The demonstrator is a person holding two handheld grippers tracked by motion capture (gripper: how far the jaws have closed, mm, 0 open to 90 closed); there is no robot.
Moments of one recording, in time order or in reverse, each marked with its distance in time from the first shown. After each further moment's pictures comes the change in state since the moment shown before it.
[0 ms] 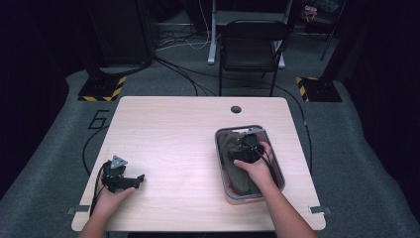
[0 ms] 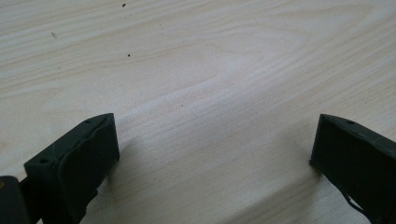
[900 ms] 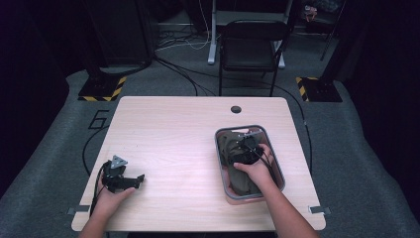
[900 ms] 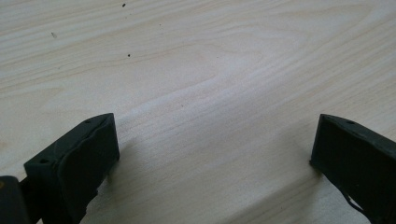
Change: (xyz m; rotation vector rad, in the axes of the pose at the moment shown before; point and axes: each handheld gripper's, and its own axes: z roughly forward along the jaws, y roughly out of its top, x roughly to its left) left arm 0.000 0.000 0.000 0.000 0.000 0.000; right arm -0.002 -0.008 0.015 0.102 -0.030 0.013
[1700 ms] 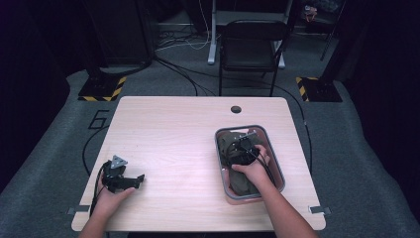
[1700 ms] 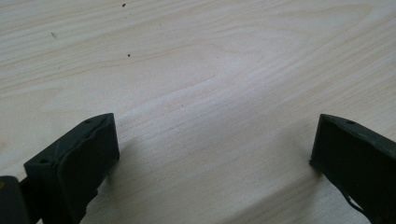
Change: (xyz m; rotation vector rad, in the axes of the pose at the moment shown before) left arm 0.000 0.000 0.000 0.000 0.000 0.001; right arm 0.004 -0.001 0.019 0.061 -0.032 -0.047
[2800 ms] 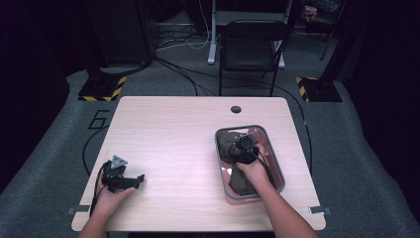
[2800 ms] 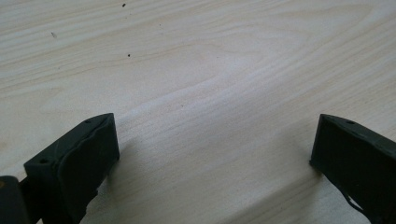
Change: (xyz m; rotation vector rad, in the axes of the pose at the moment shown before) left arm 0.000 0.000 0.000 0.000 0.000 -0.001; right arm -0.003 0.002 -0.007 -0.004 0.027 -0.009
